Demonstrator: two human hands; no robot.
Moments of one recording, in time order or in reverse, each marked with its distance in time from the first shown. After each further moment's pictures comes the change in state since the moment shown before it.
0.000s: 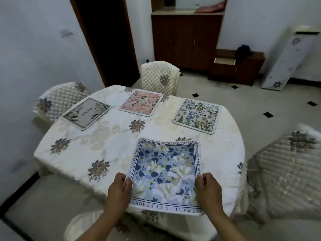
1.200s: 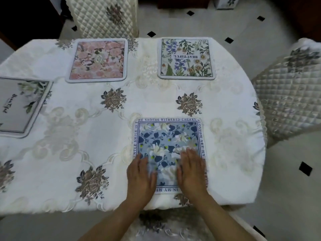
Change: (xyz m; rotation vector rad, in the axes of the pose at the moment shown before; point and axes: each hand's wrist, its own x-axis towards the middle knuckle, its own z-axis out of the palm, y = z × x) left_hand 0.147 -0.150 0.085 0.208 -0.330 0.641; right_hand -0.017 0.006 0.253 -0.622 0.139 -0.088
